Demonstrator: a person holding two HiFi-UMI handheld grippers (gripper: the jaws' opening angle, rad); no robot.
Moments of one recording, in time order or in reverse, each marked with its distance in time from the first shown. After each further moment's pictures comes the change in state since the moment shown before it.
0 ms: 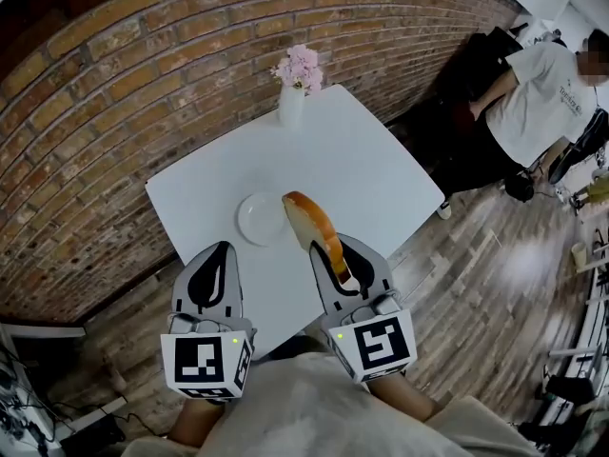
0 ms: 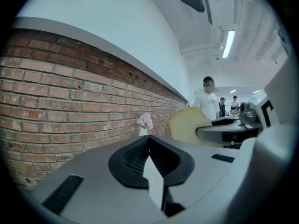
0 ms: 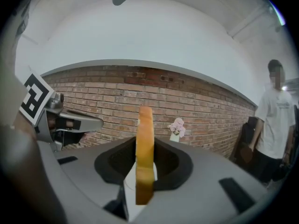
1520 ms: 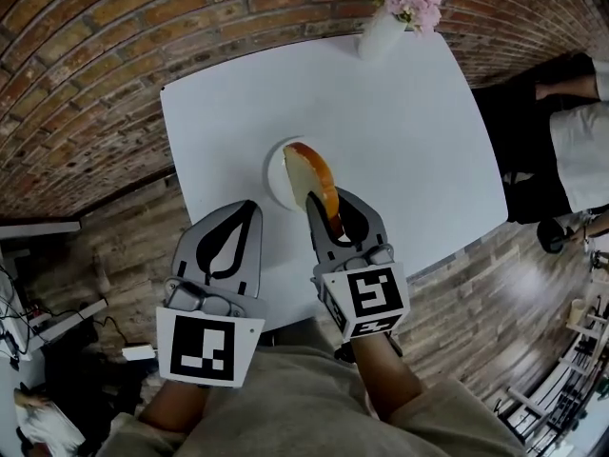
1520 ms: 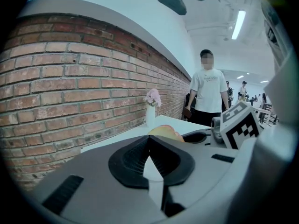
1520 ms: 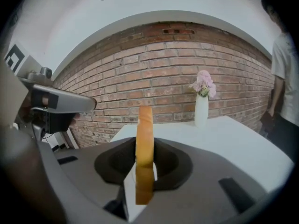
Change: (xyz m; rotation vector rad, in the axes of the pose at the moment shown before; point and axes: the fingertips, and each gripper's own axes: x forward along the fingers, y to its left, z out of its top) left arm 0.074 0.028 -0.078 0.019 0.234 0.063; right arm 0.150 0.021 -0.132 0.152 0.207 0.270
